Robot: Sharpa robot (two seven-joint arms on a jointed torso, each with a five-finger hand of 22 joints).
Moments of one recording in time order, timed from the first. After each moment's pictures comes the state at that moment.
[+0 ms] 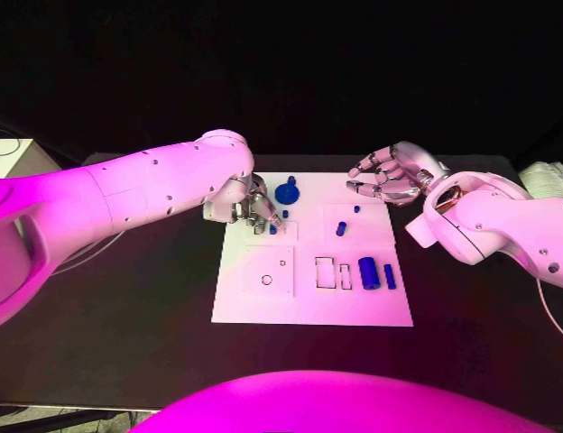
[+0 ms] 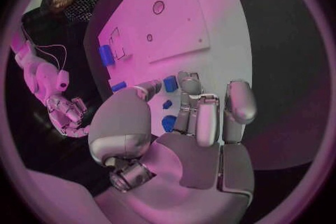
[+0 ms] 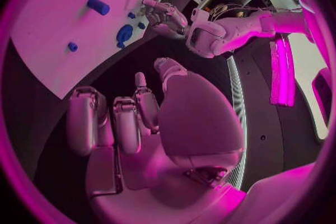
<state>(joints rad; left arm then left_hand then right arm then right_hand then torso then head) 1.31 -0.45 -0.13 1.06 -0.98 0.49 -0.62 0.87 -0.16 0.47 0.28 0.22 0.82 0.07 0.81 0.81 1.11 0.00 1.20 0.69 1.47 -0.05 1.51 1.31 0.10 1.26 0.06 1.38 1.17 1.27 -0.85 -0.15 1.58 -0.85 -0.48 -0.05 1.36 -0.17 0.20 0.29 0.51 0.86 0.15 0.33 0.33 1.38 0.07 1.34 1.31 1.46 -0.01 1.54 1.31 0.03 1.47 0.09 1.33 1.31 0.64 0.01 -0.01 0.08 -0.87</state>
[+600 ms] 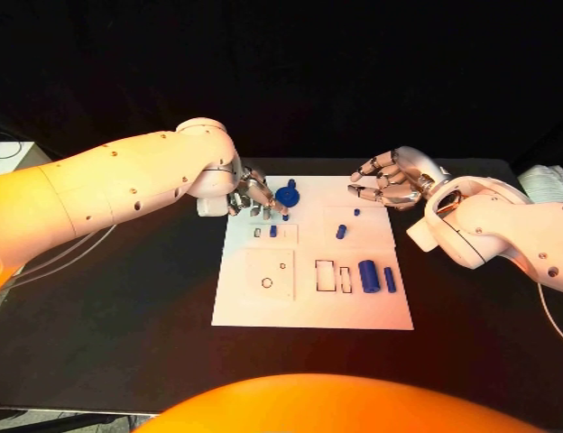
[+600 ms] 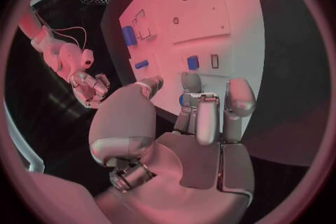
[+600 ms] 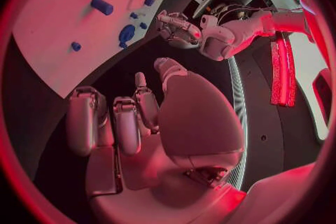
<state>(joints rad) 1.32 -0.57 -0.03 1.22 -0.92 0.35 -0.59 0.98 -0.16 0.41 0.29 0.22 0.76 0.10 0.74 0.77 1.03 0.02 1.13 0.56 1.47 -0.04 1.48 1.31 0.10 1.22 0.07 1.34 1.10 1.27 -0.85 -0.15 1.57 -0.86 -0.48 -0.05 1.36 -0.17 0.20 0.29 0.51 0.86 0.15 0.33 0.33 1.38 0.07 1.34 1.31 1.46 -0.01 1.54 1.31 0.03 1.47 0.09 1.33 1.31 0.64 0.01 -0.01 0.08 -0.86</state>
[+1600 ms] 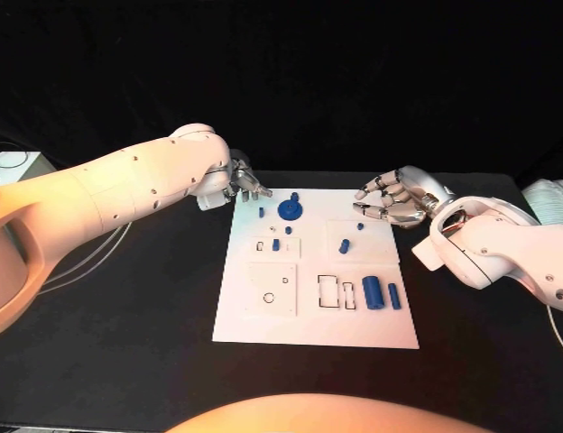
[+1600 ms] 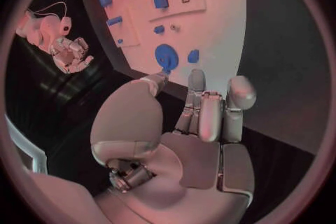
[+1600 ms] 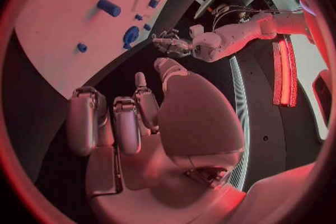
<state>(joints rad) 1.33 -0.48 -0.04 0.93 -1.00 0.20 -0.48 1.11 -0.15 0.38 0.29 0.23 0.70 0.15 0.60 0.62 0.96 0.07 1.08 0.50 1.46 0.01 1.45 1.30 0.10 1.18 0.11 1.30 1.06 1.26 -0.85 -0.15 1.57 -0.86 -0.48 -0.05 1.36 -0.17 0.20 0.29 0.51 0.86 0.15 0.33 0.33 1.38 0.07 1.34 1.31 1.46 -0.01 1.54 1.31 0.03 1.47 0.09 1.33 1.31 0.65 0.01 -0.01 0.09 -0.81</state>
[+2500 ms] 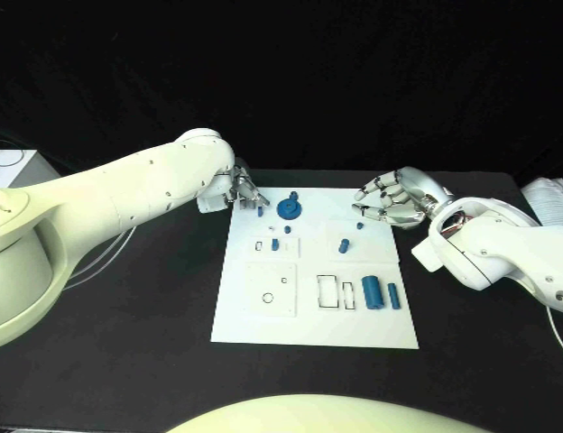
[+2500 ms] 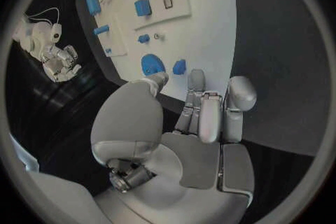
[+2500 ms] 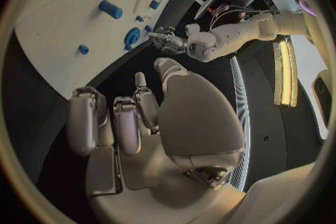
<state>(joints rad) 1.32 -0.41 -0.07 0.81 -1.02 0.29 -0.48 1.12 -0.14 0.36 0.29 0.23 0.73 0.14 0.61 0.60 0.97 0.06 1.08 0.49 1.46 0.00 1.46 1.31 0.10 1.19 0.11 1.31 1.08 1.26 -0.85 -0.15 1.58 -0.86 -0.48 -0.05 1.36 -0.17 0.20 0.29 0.51 0.86 0.15 0.33 0.33 1.38 0.07 1.34 1.31 1.46 -0.01 1.54 1.31 0.03 1.47 0.09 1.33 1.31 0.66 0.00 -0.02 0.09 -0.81</state>
